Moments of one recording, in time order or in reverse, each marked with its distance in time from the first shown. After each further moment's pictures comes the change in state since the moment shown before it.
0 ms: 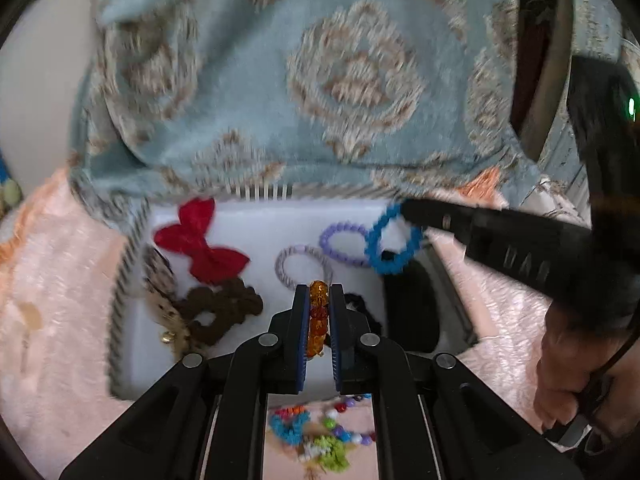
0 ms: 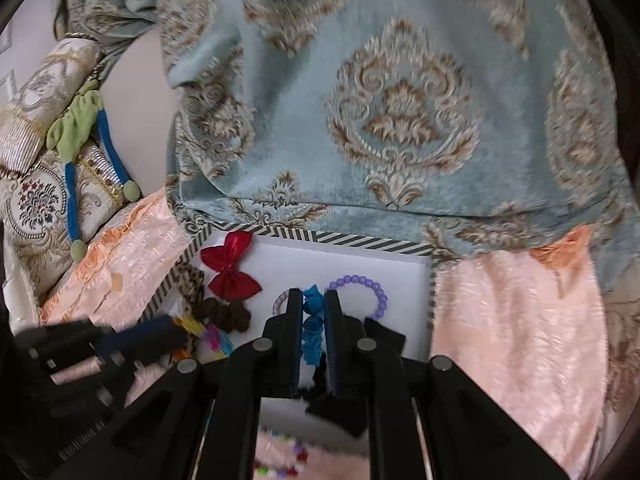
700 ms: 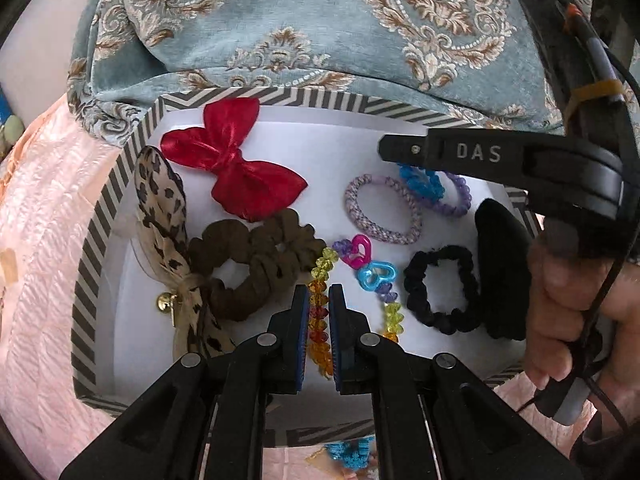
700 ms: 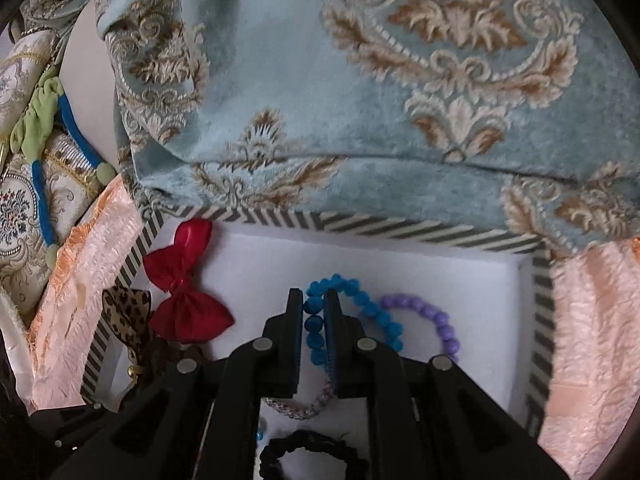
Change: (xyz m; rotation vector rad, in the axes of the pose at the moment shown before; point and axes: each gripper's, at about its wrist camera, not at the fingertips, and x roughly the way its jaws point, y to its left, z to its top) left arm 0.065 0.043 -0.019 -0.094 0.191 0.086; right arm 0.141 -0.006 0.009 0.060 0.173 0.062
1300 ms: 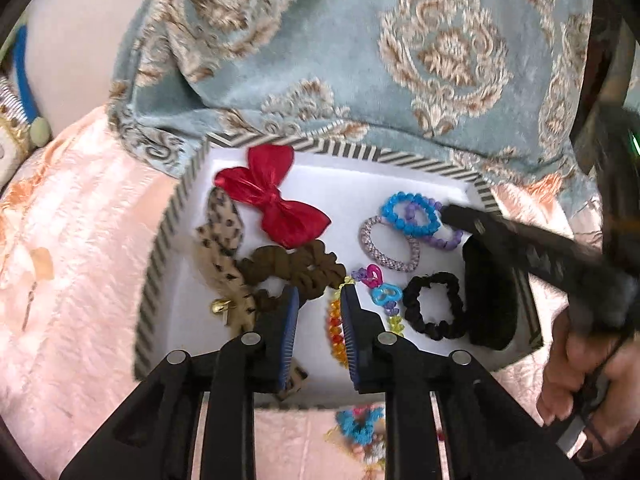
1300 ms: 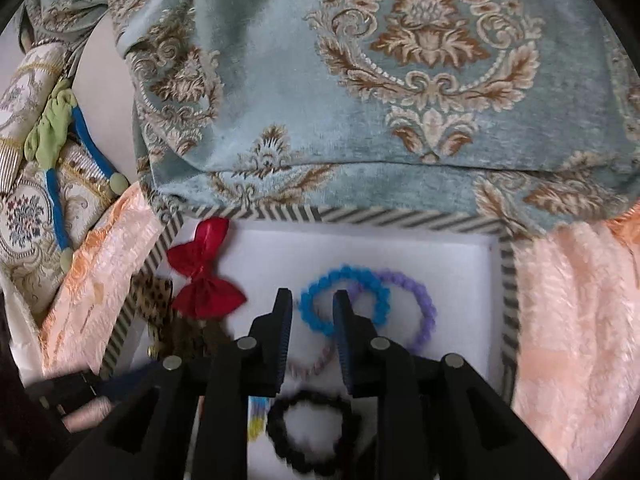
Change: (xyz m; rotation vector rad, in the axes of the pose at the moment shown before) left arm -0.055 0.022 -0.004 -0.058 -0.120 0.013; right arm -0.061 0.002 -0.030 -0.012 -0.076 -0.026
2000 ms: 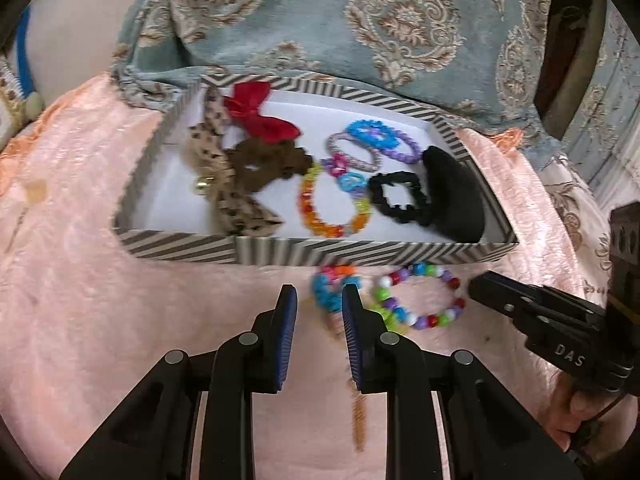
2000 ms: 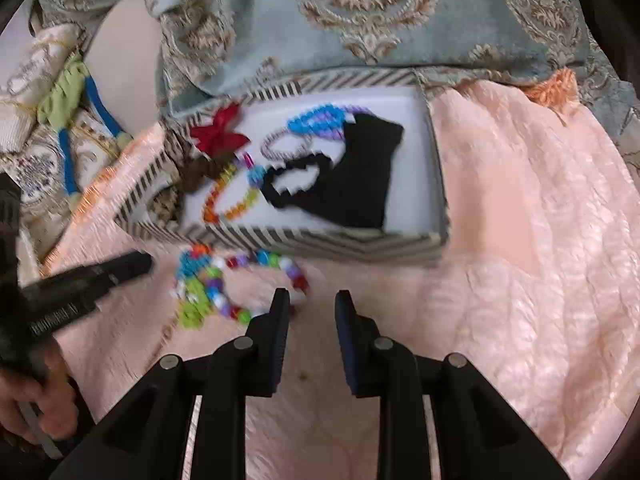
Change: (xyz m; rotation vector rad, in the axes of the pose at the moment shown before) left arm -0.014 -0.012 -0.084 0.036 0.026 -0.088; right arm -0.073 -0.006 -0.149 0.066 0.016 -0.004
